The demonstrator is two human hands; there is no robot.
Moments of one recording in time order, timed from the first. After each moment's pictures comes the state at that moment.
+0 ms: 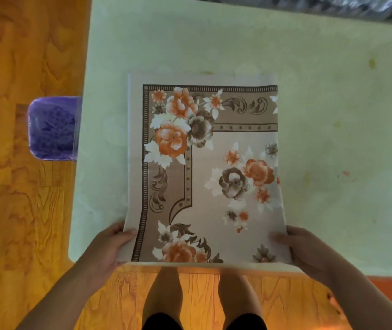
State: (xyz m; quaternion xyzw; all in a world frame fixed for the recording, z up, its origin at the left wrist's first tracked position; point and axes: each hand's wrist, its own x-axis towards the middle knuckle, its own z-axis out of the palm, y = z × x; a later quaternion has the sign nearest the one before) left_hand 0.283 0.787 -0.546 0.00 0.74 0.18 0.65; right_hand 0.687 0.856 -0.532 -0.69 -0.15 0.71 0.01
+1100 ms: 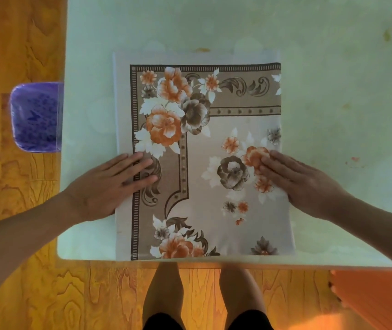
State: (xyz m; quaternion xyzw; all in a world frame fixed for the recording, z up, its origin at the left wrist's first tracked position) left_hand 0.227 0.879 -0.603 0.92 0.34 -0.14 0.15; right_hand 0.726 0.942 -0.589 -0.26 -0.95 0.14 -0.09
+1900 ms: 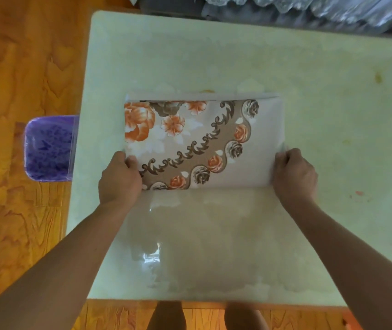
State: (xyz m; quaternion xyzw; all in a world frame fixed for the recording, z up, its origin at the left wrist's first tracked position) left_hand 0.293 0.961 -0.585 0.36 0.88 0.09 0.30; right_hand 0.626 1.010 -0.592 -0.83 -0.53 0.18 0.03
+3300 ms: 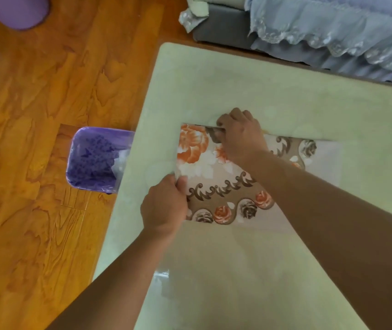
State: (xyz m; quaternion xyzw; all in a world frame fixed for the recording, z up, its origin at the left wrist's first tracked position) left_hand 0.278 0.976 -0.590 0.41 0.87 0.04 0.28; right_hand 0.409 1.152 -0.608 -0.50 -0.85 0.17 0.04
